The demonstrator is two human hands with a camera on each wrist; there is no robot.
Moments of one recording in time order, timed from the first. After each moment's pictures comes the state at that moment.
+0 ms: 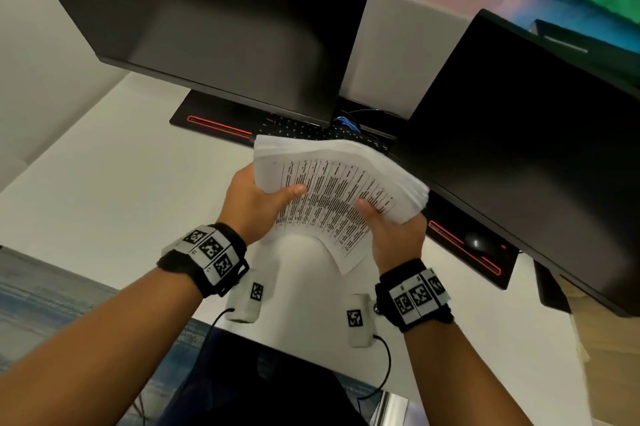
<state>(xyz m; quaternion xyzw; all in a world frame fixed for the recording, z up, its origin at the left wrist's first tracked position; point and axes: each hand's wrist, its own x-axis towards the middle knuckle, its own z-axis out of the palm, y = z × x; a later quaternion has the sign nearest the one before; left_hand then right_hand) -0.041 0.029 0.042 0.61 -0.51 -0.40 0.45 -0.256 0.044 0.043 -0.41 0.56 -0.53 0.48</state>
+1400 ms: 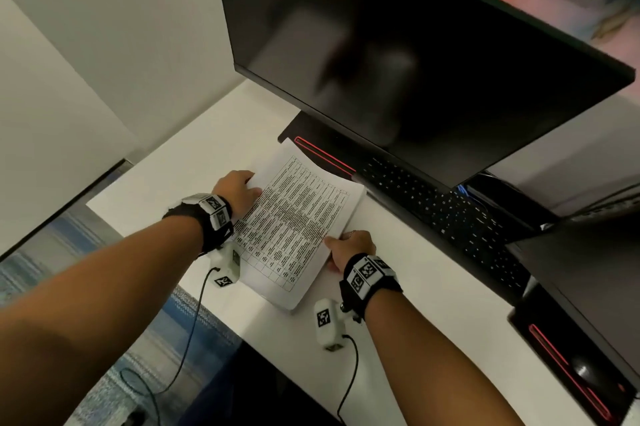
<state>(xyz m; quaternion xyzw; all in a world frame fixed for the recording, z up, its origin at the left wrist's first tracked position) 0.207 -0.040 -0.064 0.83 -0.44 -0.30 0.14 -0.041 -0.051 -0.062 -0.45 0.73 -0.06 0.51</state>
